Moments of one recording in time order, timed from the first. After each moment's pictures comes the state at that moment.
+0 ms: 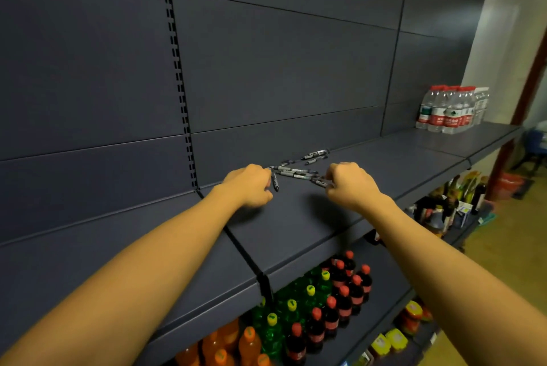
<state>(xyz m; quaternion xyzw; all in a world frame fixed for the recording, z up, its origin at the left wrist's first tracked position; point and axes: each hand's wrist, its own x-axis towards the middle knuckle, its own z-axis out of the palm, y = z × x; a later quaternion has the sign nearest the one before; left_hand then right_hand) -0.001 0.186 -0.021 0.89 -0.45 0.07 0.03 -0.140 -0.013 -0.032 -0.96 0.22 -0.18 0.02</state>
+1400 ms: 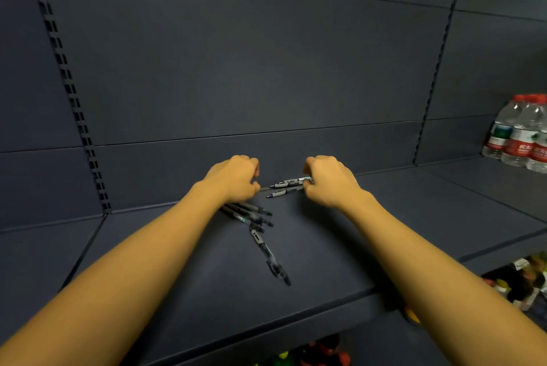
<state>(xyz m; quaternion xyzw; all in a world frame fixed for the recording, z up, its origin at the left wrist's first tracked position) 0.074 -0.034 -0.010 0.94 -0.32 0.12 0.05 -0.004 -0.248 -0.017 -0.98 0.02 -0.20 0.06</state>
